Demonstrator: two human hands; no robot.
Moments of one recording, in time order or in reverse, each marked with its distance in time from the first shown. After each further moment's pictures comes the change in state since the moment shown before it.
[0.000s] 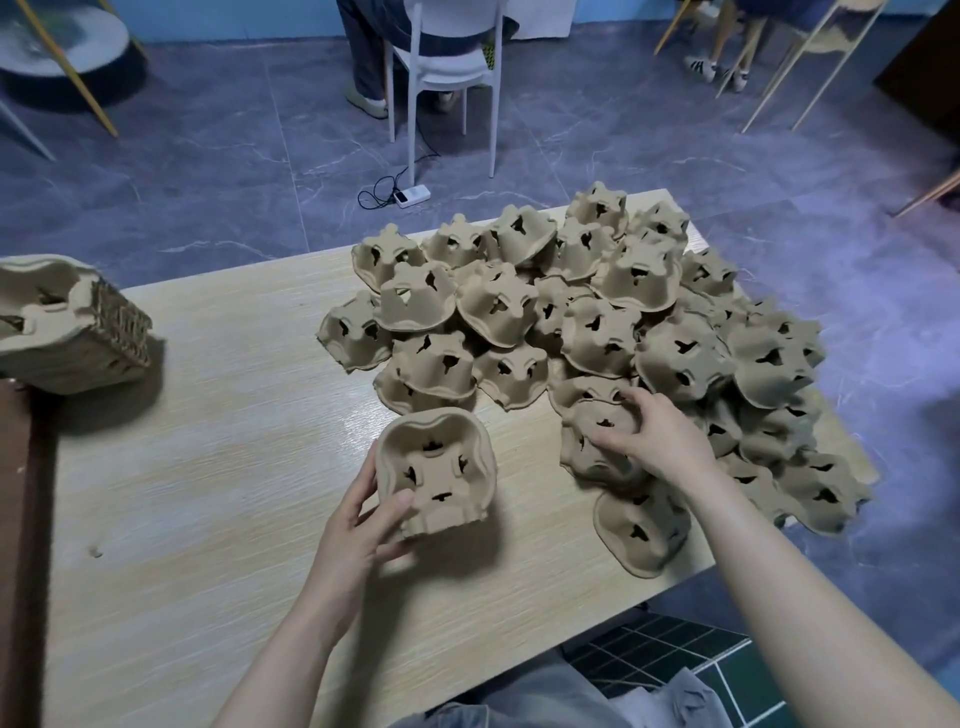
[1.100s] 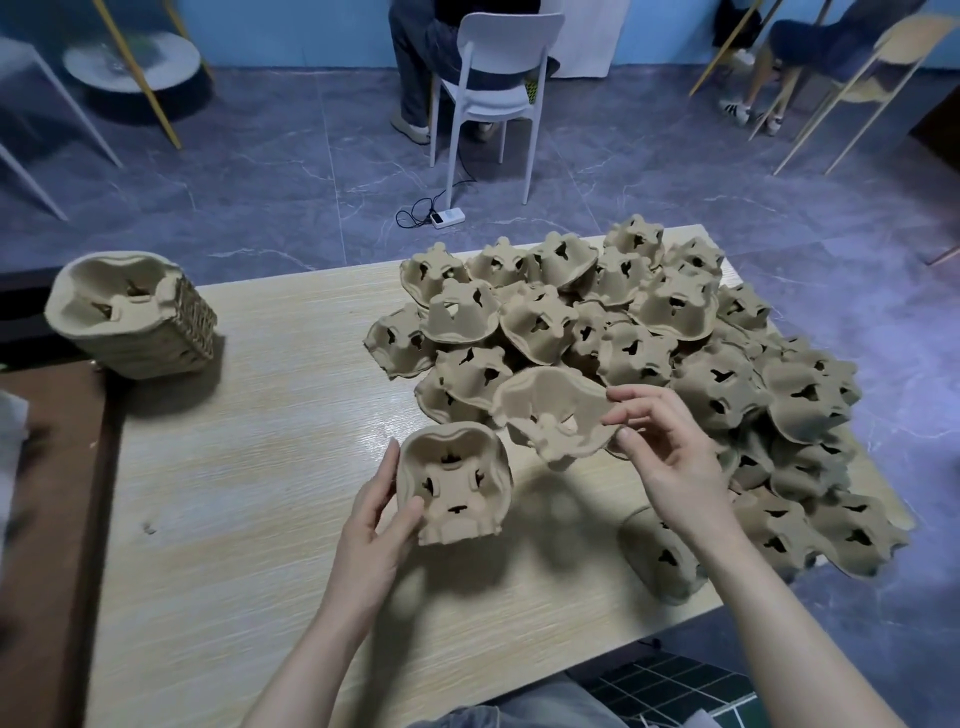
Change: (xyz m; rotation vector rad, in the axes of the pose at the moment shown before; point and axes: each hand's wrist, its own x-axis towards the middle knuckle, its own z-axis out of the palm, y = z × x) left_hand -0.017 0.004 -0.017 0.180 0.141 0.193; right_hand -0.076 -0.067 -0.007 0.790 0.201 -0.583
